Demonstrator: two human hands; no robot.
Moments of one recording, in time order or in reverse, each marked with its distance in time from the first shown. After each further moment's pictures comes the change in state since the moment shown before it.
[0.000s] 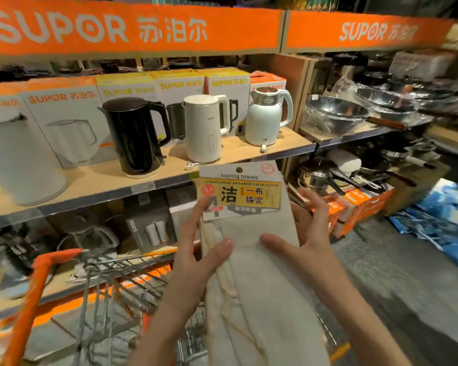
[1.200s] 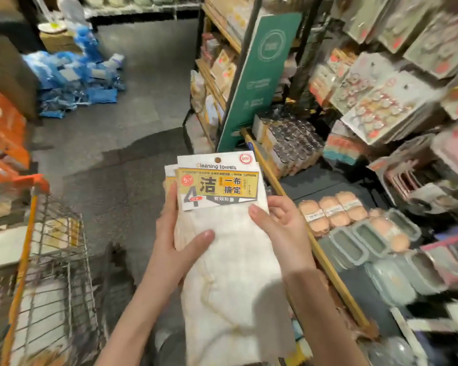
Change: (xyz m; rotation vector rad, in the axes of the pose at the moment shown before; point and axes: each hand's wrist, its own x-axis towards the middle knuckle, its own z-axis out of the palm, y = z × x) left_hand -0.402 0.045 0.110 -0.082 -1.443 -0.259; right_hand -0.585 -0.051 0.081 0.140 1.740 0.208
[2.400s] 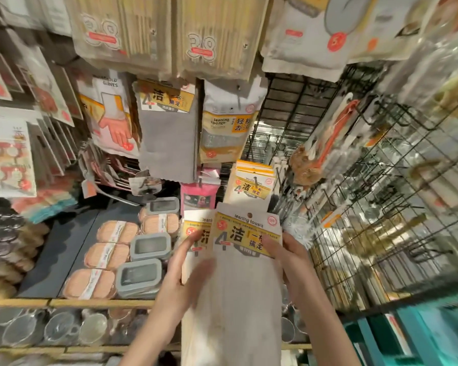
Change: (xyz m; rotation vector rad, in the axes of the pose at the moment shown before) left_hand -0.048 0.004 0.433 -0.005 -1.239 -0.003; right_hand -0.173 -0.040 -0.387 0.160 1.193 0.051
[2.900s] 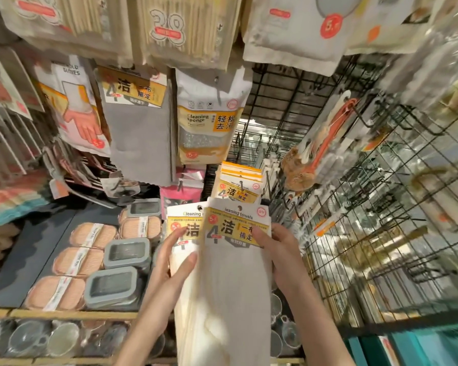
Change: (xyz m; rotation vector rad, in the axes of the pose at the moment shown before) left_hand 0.046 -0.011 0.047 -0.062 0.095 -0.018; right_hand 0.072 -0.006 -0.032 0.042 0.020 -0.034
